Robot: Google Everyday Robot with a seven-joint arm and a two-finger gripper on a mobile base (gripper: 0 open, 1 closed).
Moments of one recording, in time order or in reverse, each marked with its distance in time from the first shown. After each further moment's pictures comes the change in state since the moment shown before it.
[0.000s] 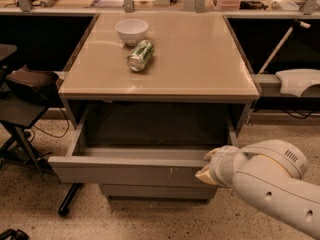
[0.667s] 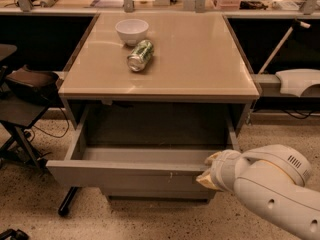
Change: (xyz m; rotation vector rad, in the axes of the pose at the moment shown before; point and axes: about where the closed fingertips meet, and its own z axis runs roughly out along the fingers) arm 0.006 0.008 -0.008 -0.001 0.011 0.007
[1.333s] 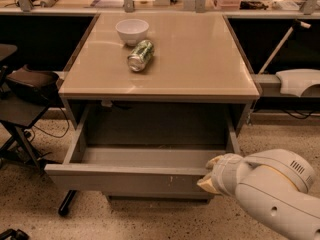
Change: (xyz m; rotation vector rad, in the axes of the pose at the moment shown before) arm 0.006 0.007 -0.007 0.000 0.010 0.007
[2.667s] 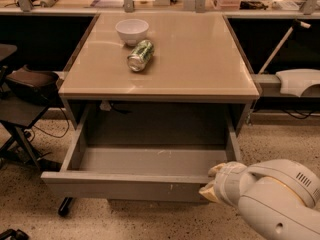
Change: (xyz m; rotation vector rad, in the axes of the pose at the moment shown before) arm 0.012 0.015 -0.013 0.001 0.021 0.015
